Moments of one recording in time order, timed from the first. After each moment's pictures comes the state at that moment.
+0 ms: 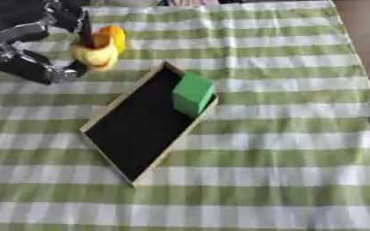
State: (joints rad) left arm -0.92 0.61 -0.45 -1.62 -0.52 -0.35 -0.44; right arm -0.30 -0.58 -0.08 -1.99 -0.17 -0.40 -0.32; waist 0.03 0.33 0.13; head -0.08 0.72
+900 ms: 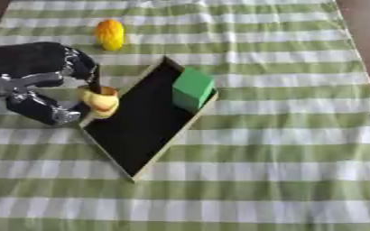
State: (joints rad) left arm -0.84 0.61 -0.52 -1.62 -0.54 -0.30 -0.53; right arm -0.29 -0.58 -0.09 -1.99 -0.17 -0.41 -0.34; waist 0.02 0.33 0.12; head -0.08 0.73
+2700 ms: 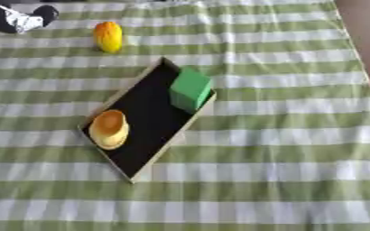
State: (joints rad) left arm -1.07 0.54 -0.20 -1.37 -0.55 -0.26 -0.51; right arm -0.31 -0.59 -0.08 -1.99 -0.17 -0.41 -0.34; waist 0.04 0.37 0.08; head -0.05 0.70
